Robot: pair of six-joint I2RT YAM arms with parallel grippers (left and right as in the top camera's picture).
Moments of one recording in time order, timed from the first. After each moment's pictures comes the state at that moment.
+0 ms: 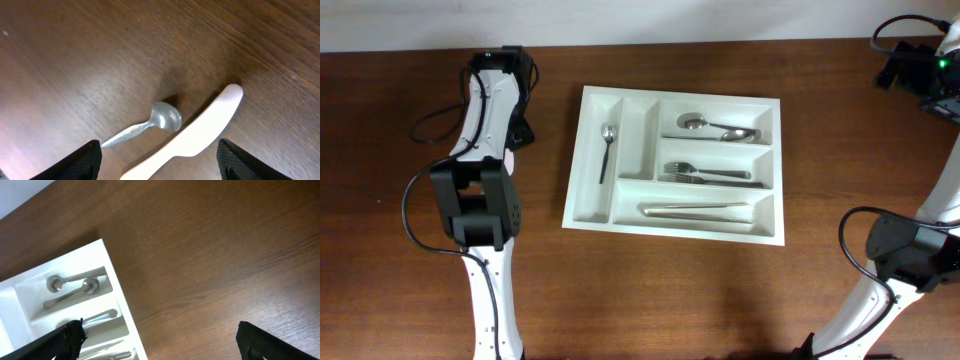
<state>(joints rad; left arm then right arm) -0.02 2.52 2.30 -1.47 -0.45 -0.60 -0.39 2.15 2.66 -1.69 -0.12 0.14</state>
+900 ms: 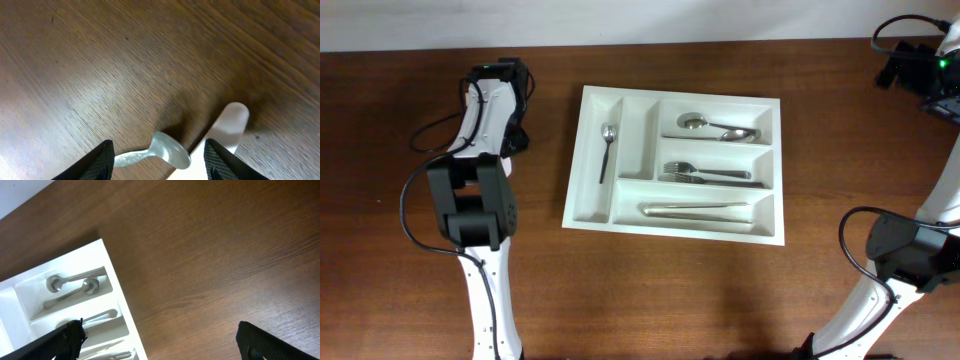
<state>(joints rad) 0.00 2.52 2.20 -1.36 -0.48 -0.62 -0.39 2.15 2.66 -1.69 -0.12 0.13</state>
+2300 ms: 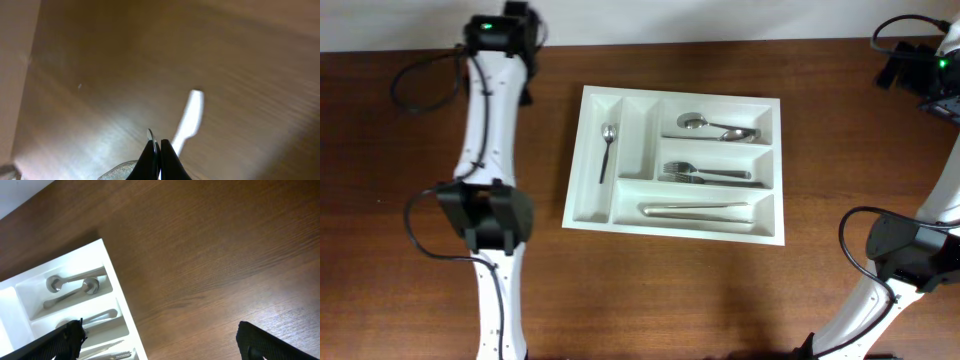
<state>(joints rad) -0.14 2.48 2.71 -1.68 -0.59 -0.48 -0.39 2.15 2.66 -1.69 -0.12 0.13</state>
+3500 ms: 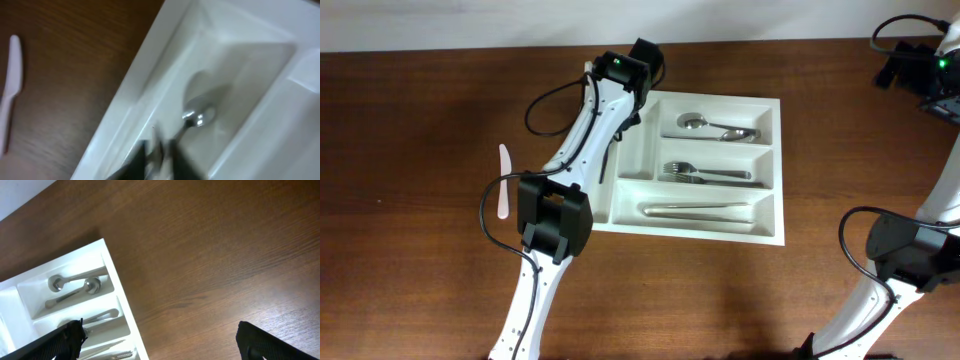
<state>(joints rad) -0.45 2.58 2.57 -1.47 -0.42 -0.81 -0.39 2.15 2.66 -1.69 -0.13 0.14</state>
